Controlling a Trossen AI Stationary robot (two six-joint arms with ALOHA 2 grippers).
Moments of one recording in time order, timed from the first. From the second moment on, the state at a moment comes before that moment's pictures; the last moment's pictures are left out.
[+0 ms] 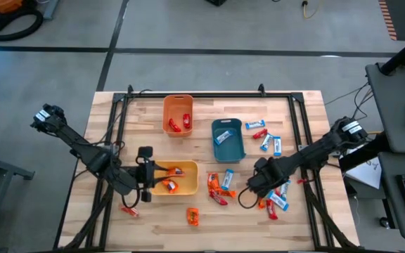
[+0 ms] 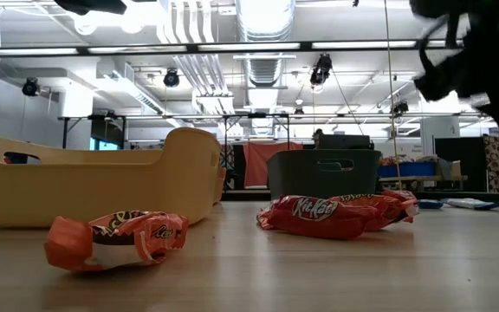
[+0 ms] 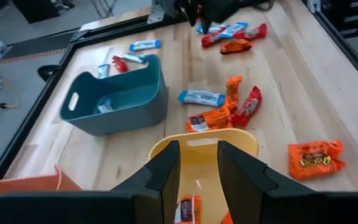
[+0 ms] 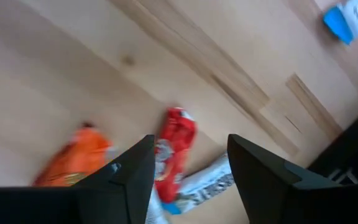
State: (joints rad) left arm -0.65 1.08 0.85 -0.44 -0.69 -0.22; right arm 0.42 1.57 0.99 -1.15 -0.02 1.29
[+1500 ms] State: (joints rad) left arm -0.65 1.16 0.85 -0.43 -0.70 -0.25; right arm 0.41 1.57 0.79 -0.83 -0.05 1.31
